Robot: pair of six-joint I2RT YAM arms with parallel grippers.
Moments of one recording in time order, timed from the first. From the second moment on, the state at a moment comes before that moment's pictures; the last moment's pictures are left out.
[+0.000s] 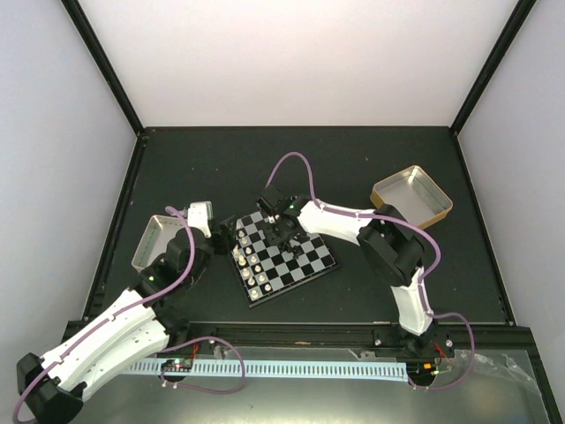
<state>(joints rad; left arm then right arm) -0.67 0.63 0.49 -0.23 -0.36 -0.54 0.90 2.04 1.46 -0.59 0.04 0.35</state>
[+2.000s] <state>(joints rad) -0.59 0.88 0.62 0.02 0.41 -0.91 0.91 1.28 0.69 0.42 -0.22 0.02</state>
